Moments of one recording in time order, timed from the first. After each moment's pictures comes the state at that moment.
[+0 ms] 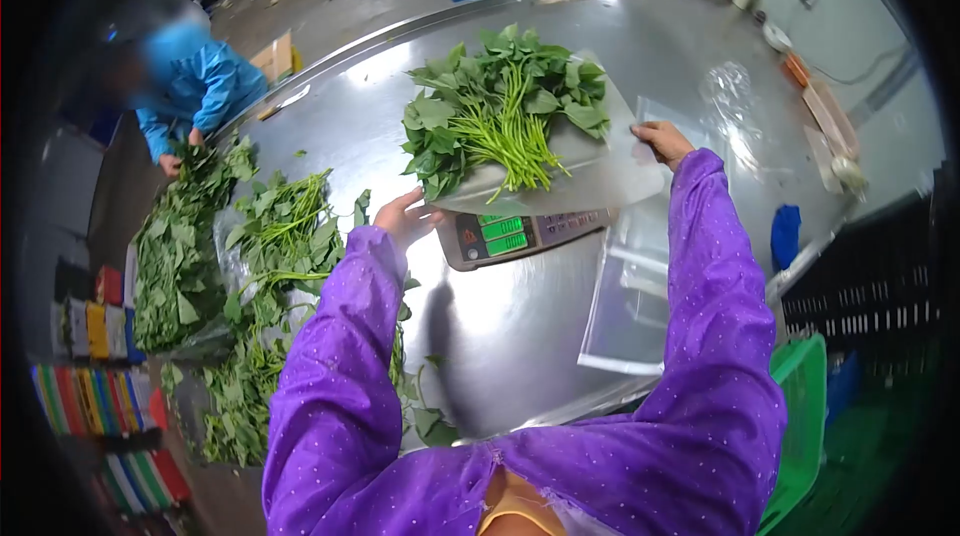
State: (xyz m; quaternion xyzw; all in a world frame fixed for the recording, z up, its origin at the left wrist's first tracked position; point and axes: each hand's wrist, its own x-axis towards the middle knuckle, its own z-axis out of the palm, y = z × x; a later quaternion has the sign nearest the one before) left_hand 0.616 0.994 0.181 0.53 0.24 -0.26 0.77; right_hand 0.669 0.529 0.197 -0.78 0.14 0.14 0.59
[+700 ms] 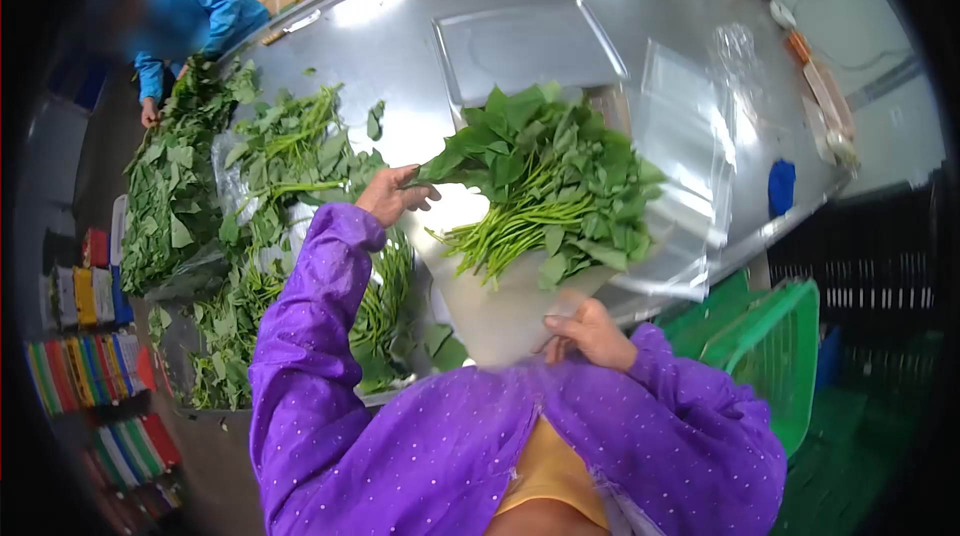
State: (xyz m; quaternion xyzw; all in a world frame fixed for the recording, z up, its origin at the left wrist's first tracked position) left_hand 0.501 1.068 0.201 0.77 -0.11 -0.28 0.56; right_hand 0.304 0.769 0.235 -0.54 0.11 0.36 0.75
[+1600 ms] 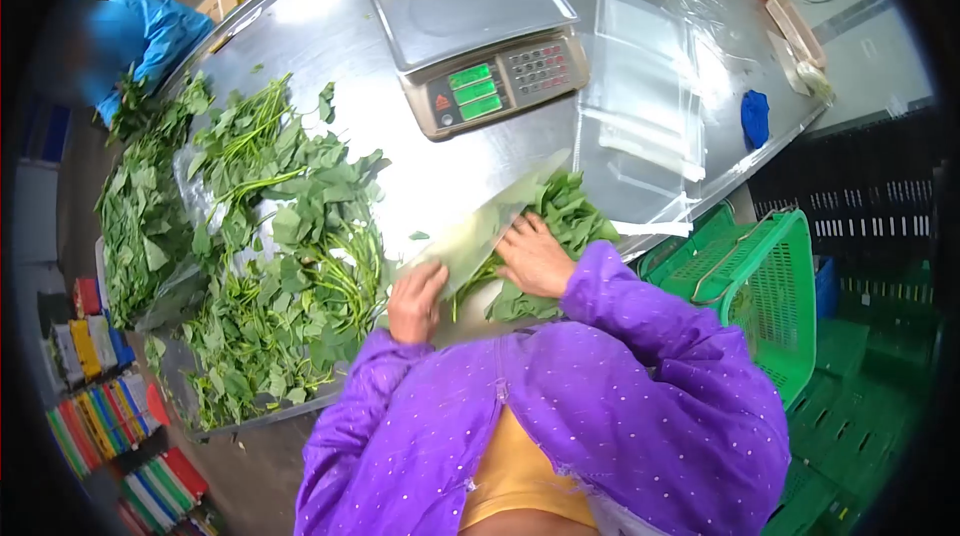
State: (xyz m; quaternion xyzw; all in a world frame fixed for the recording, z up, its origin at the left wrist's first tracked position) left_hand 0.296 1.029 0.144 0.92 -0.24 0.07 0.30; right_hand 0.325 0.788 0.166 -0.94 -0.27 0.15 0.12
